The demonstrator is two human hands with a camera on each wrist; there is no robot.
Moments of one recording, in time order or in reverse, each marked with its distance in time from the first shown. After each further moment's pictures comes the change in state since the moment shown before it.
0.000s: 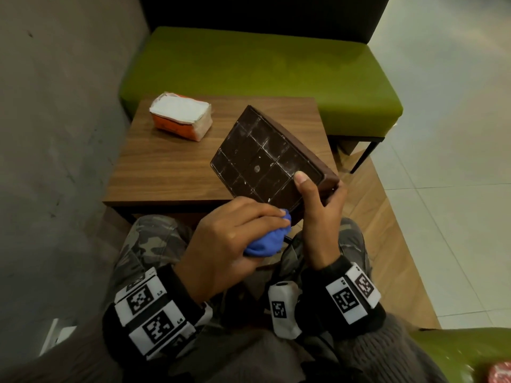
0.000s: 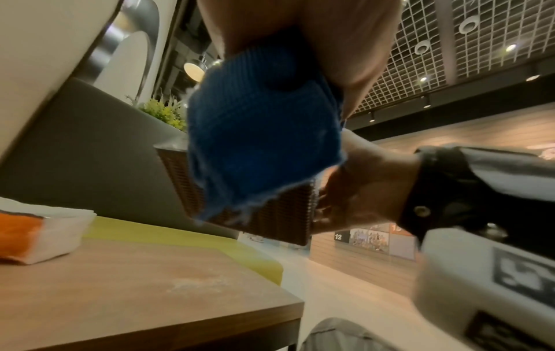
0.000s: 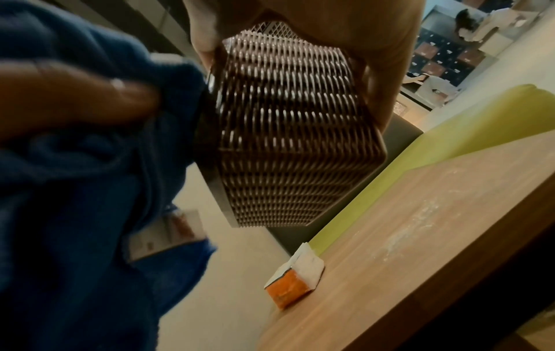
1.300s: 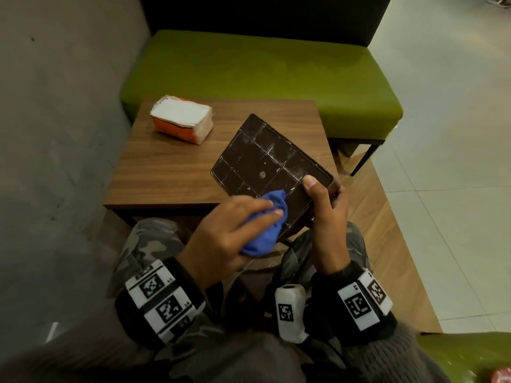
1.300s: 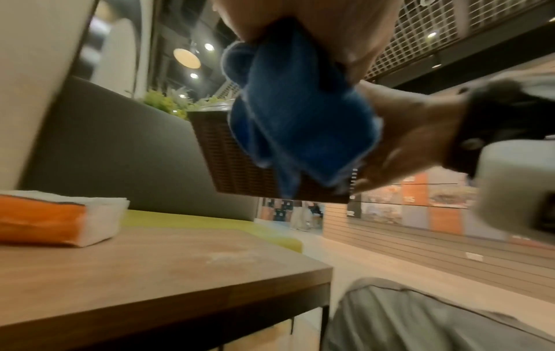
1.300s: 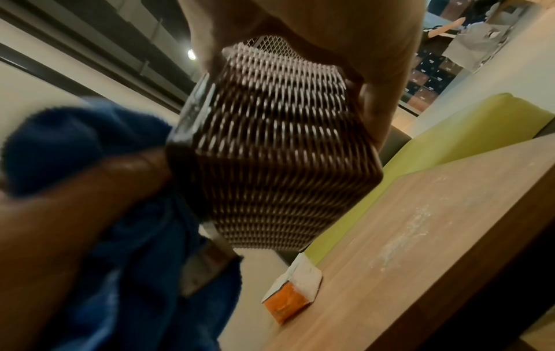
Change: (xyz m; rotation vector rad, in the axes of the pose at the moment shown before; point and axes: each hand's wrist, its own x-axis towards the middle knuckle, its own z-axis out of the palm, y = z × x) left_hand -0.006 -0.031 0.012 0.144 0.009 0.078; right_hand 0.010 0.002 -0.013 -0.029 -0.064 0.108
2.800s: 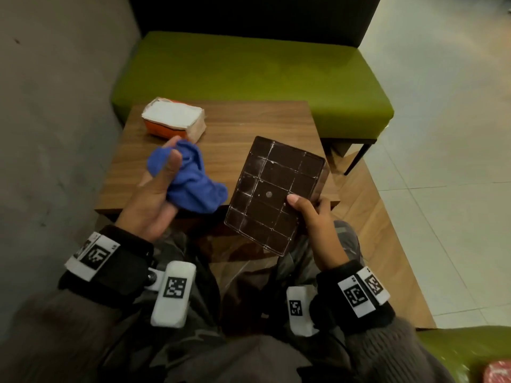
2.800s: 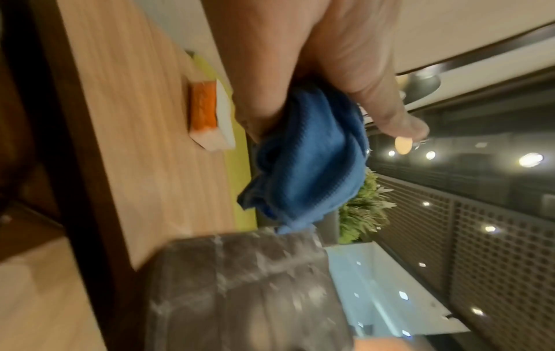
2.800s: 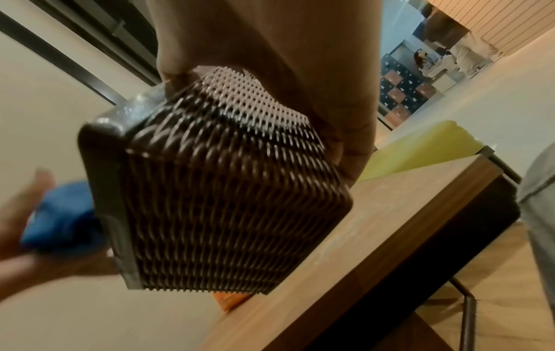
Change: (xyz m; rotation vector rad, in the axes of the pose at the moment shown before) left_hand 0.017 -0.064 -0.039 -1.239 0.446 -0.900; right_hand 0.015 0.015 -0.019 -0.088 -0.145 0.168
